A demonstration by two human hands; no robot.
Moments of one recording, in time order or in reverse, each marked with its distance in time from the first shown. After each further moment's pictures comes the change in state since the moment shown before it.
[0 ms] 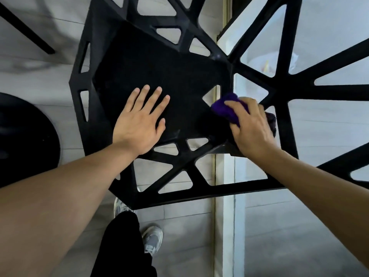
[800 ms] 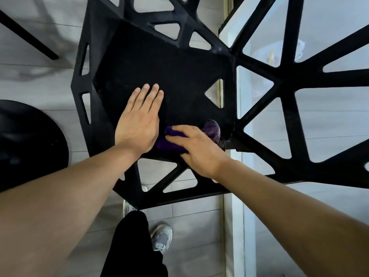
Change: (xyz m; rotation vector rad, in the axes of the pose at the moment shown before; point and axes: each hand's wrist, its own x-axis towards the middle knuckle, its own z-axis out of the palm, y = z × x) left_hand -0.002 -0.003 0.002 -0.017 -0.009 -0.019; right_hand -0.017 -0.088 0.063 0.271 -0.313 -0.391
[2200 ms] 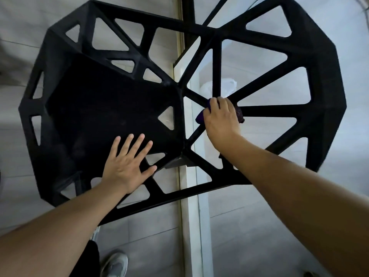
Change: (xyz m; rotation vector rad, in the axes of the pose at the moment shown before) left_hand -0.023 0.091 -0.006 -0.128 -0.325 0.023; right_hand -0.048 0.074 -0.161 -1.140 0.125 0.515
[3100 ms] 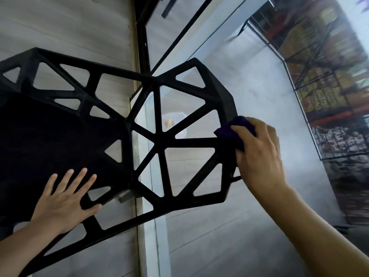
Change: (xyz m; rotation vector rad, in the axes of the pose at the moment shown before) left_hand -0.003 -0.001 -0.006 -0.082 -0.022 -0.032; right_hand -0.136 0.174 -0.081 0.417 0.383 0.356
